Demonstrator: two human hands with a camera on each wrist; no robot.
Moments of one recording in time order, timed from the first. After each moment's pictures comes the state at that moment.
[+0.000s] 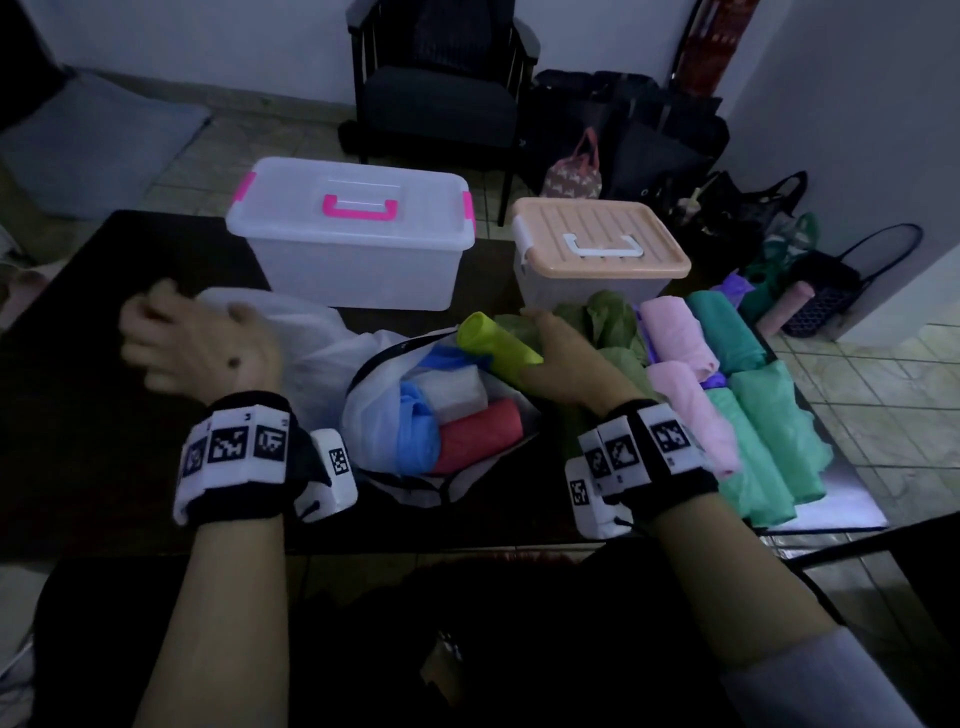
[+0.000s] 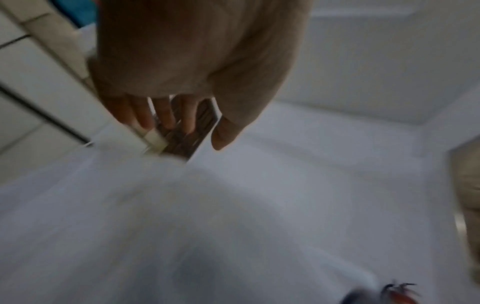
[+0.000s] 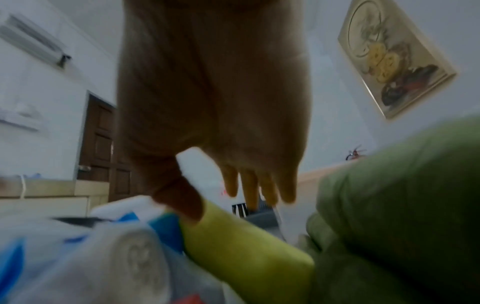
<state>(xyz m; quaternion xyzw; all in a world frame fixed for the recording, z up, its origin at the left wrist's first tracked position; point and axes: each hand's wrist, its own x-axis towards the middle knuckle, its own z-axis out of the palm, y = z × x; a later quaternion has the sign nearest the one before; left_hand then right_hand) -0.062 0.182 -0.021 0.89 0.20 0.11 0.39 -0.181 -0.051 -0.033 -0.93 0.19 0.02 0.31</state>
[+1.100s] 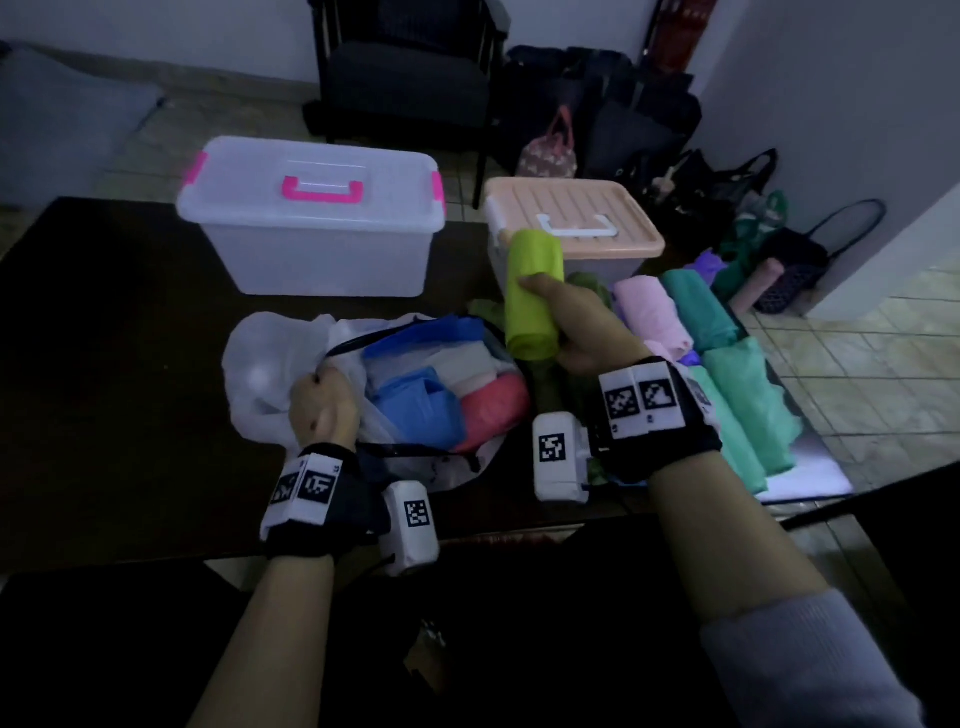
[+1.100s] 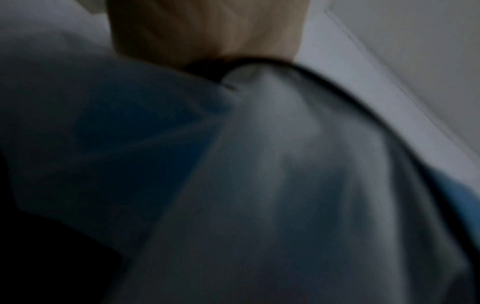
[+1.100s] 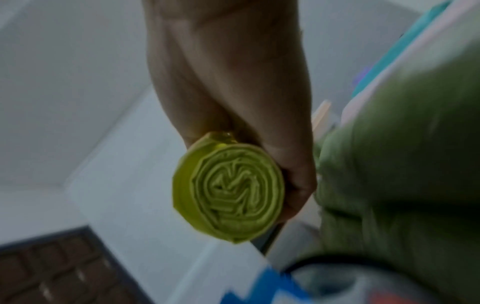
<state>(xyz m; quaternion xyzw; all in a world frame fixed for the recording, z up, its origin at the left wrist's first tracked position) -0.098 0.122 -0.088 0.84 0.18 -0.17 0.48 -0.182 -0.063 -0.013 -0.58 0.37 -0.12 0.71</state>
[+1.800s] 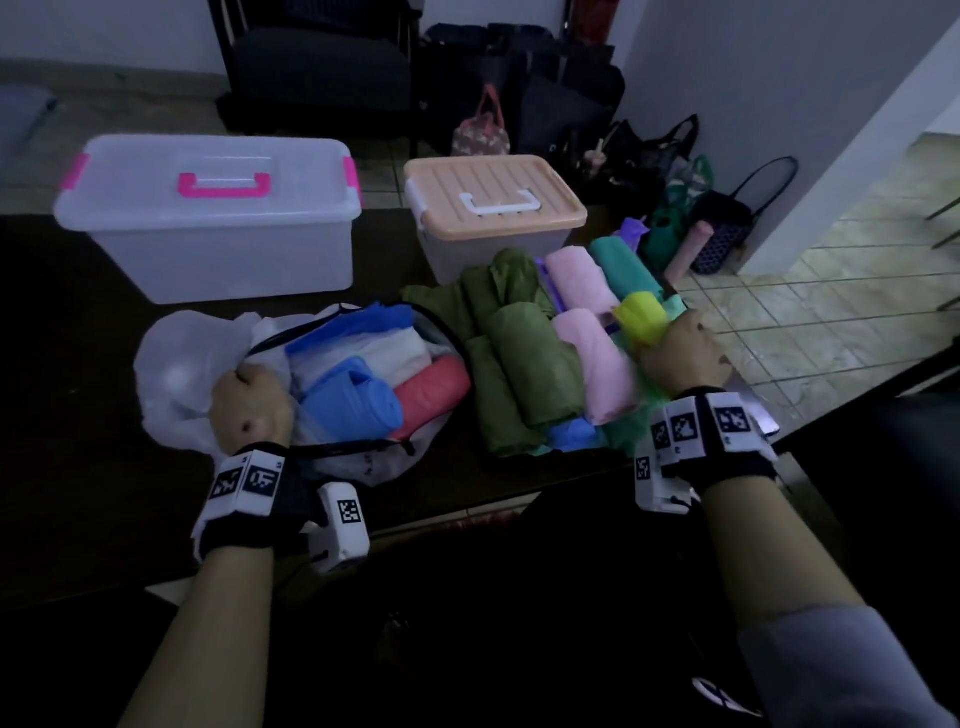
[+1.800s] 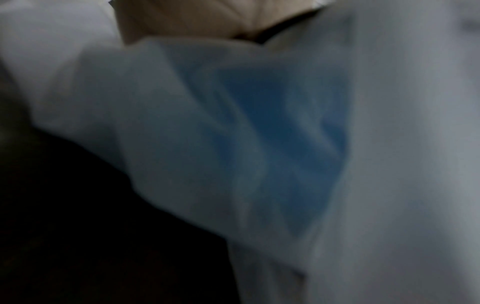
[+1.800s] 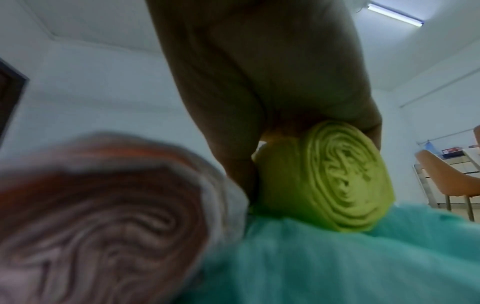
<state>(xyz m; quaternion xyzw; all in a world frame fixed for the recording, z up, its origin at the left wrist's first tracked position) -0.100 0.124 -0.107 0.91 0.05 -0.06 0.42 -0.317 -0.161 -0.048 -0.76 0.63 -0.08 0.15</state>
